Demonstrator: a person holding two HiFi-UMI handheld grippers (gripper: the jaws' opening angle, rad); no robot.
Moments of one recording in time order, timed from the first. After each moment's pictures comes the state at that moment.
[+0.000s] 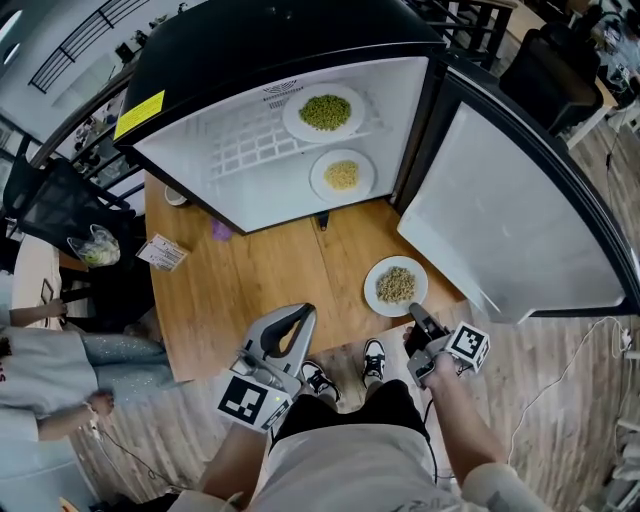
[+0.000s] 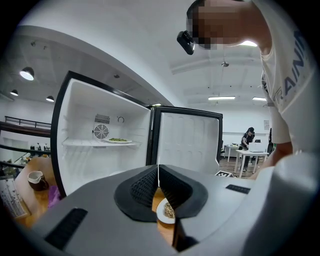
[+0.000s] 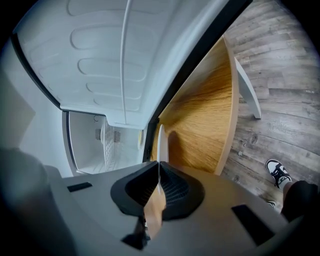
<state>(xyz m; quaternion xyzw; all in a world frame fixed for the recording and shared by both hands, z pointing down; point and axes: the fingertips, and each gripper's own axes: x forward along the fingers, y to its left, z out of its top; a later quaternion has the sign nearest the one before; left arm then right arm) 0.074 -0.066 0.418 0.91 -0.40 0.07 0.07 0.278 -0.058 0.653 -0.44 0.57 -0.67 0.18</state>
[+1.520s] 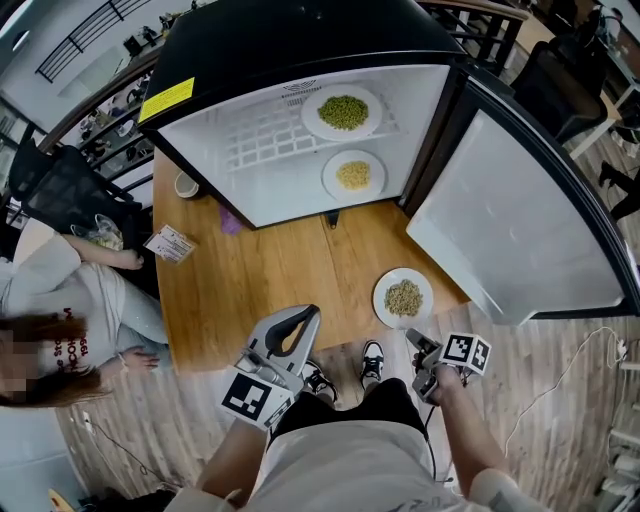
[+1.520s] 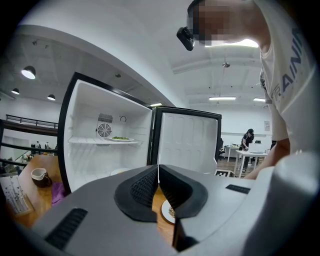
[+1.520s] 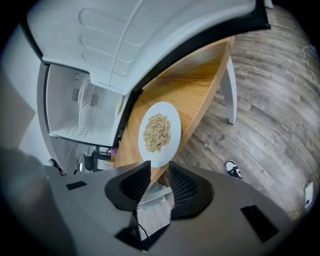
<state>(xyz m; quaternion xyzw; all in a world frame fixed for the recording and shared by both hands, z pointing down) 0.059 -0.056 0.426 0.91 -0.41 0.07 0.08 0.262 0.002 0.685 -0.44 0.56 -0.70 -0.04</state>
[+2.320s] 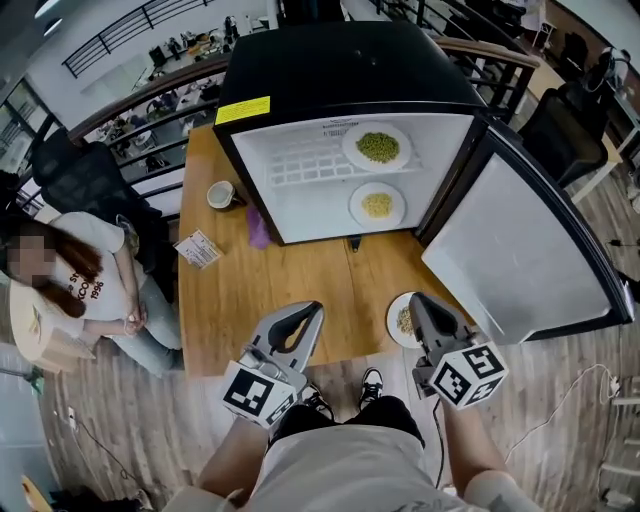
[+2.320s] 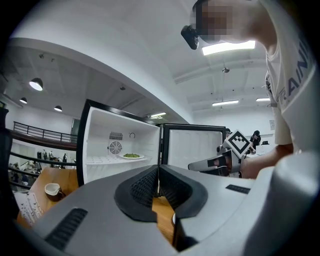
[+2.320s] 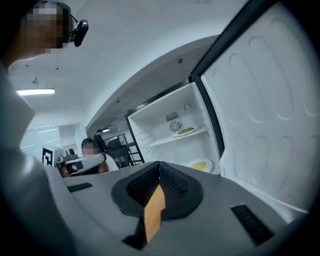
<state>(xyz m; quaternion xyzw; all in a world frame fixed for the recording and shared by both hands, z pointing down) 0.017 -0.058 0.374 0.90 -0.44 0.03 0.04 0.173 -0.090 0.418 -0.44 0.87 -0.23 -0.02</state>
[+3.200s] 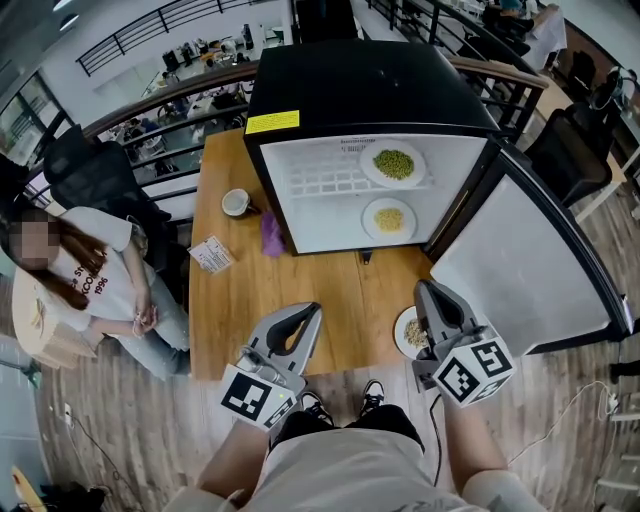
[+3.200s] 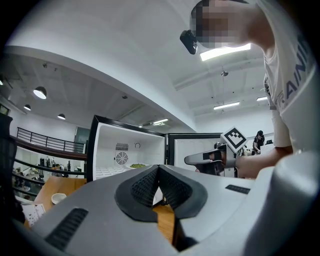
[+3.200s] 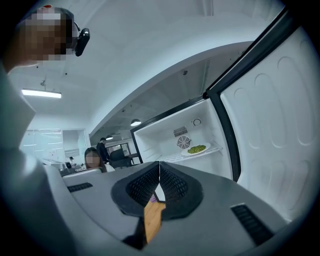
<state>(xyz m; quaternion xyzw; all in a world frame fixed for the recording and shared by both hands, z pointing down) -0.009 -0.058 0.343 0.89 -0.46 0.00 0.01 0.147 -0.115 0.359 -0.43 0.88 -0.19 0.04</state>
